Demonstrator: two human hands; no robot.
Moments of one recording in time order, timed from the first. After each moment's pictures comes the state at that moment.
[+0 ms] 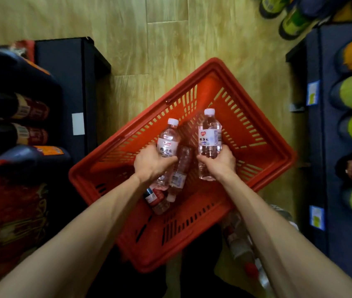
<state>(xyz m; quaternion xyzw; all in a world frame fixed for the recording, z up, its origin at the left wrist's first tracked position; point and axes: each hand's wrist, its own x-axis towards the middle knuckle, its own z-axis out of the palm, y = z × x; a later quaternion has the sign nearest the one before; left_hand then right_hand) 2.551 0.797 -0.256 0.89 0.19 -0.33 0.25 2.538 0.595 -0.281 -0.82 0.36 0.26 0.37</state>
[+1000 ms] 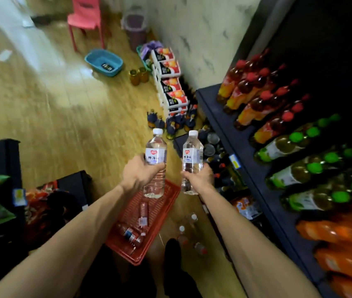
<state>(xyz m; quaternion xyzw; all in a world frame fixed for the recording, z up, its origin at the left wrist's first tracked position) 2.564 0.670 0.361 0.89 -0.02 -0.26 0.37 2.479 0.489 0.311 -0.74 0.49 0.04 0.45</state>
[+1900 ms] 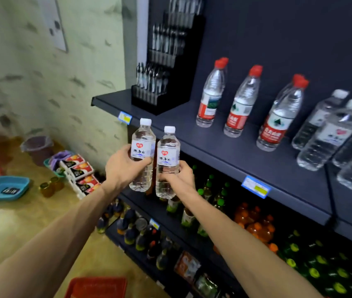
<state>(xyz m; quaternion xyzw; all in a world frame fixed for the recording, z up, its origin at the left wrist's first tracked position) 2.520 0.467 0.683 0.82 -0.34 -0.06 0.46 2.381 0.356 0.643 -0.67 0.42 -0.31 0.53</state>
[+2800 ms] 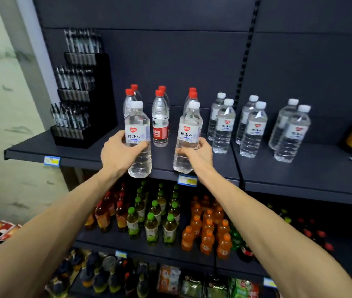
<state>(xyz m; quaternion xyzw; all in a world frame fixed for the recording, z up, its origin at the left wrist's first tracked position) 2.411 0.387 0.804 0.69 -0.51 -0.07 0.51 2.201 0.304 0.776 -0.53 0.49 -0.55 0.42</state>
